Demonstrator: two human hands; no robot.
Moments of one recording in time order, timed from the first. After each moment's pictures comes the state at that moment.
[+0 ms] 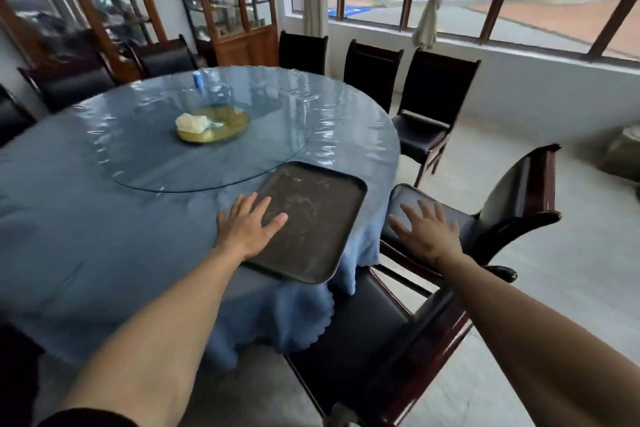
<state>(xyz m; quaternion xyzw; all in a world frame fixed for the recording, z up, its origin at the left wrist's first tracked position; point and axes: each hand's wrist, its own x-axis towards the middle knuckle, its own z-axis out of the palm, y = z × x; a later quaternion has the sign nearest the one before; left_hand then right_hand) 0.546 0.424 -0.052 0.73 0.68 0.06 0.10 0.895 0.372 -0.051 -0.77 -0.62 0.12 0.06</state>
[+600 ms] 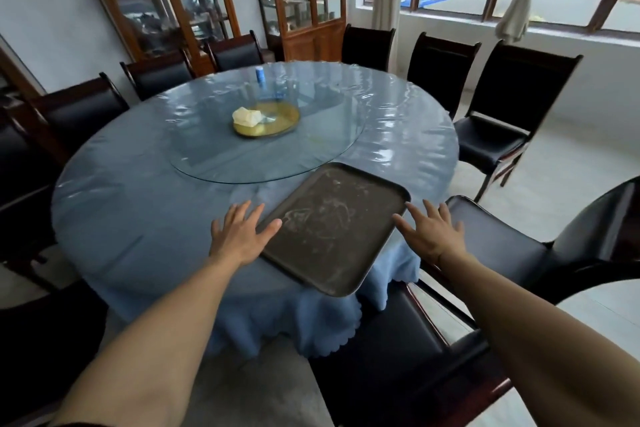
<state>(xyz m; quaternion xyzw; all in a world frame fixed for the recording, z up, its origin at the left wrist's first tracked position) 0.518 0.422 -0.060 0.63 0.77 0.04 0.09 0.883 0.451 -0.062 -0.71 -0.69 0.16 0.06</state>
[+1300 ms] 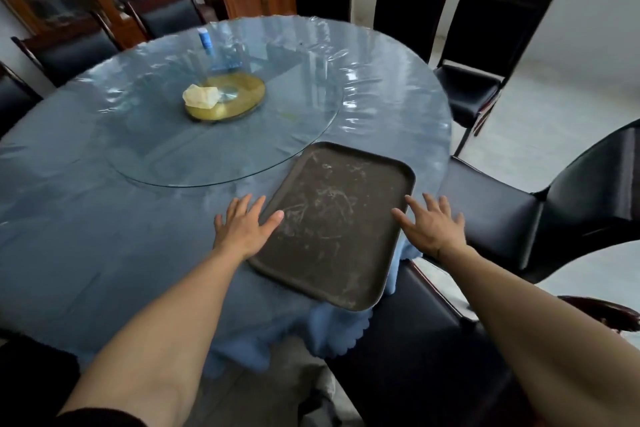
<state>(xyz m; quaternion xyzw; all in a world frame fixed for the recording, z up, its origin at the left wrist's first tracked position) 0.474 0.559 -0.127 0.67 0.73 0.00 0.15 0.833 0.519 -0.123 -0.77 -0.61 0.19 0.01</state>
